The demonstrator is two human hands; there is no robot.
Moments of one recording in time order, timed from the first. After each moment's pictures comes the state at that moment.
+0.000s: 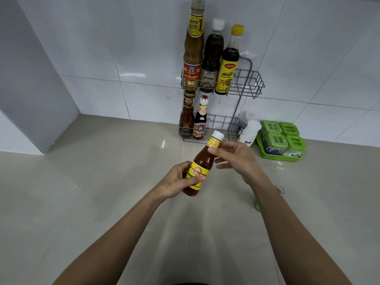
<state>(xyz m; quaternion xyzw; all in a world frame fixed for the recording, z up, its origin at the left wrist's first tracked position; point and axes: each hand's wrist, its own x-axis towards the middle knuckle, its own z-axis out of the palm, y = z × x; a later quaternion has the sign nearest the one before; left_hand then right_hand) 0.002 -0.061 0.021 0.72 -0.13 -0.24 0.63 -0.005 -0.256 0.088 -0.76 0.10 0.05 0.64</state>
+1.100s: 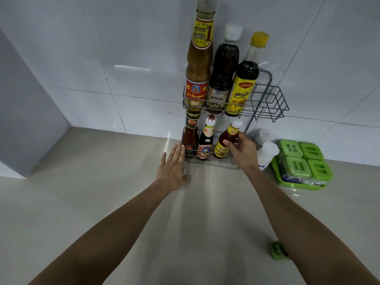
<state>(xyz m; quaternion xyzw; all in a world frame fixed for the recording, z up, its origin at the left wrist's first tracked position) 0.167 -0.073 -0.032 0.98 -0.17 -0.08 0.06 0.172 -0.314 0.016 -0.89 0.08 -0.13 0.43</state>
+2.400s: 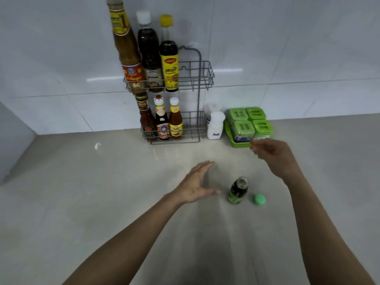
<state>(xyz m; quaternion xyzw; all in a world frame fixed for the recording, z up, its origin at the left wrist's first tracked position) 0.009 -0.201 -0.010 0.84 -0.32 -0.23 0.36 -0.048 -0.456 0.054 -0.83 0.16 -0.12 0.52</state>
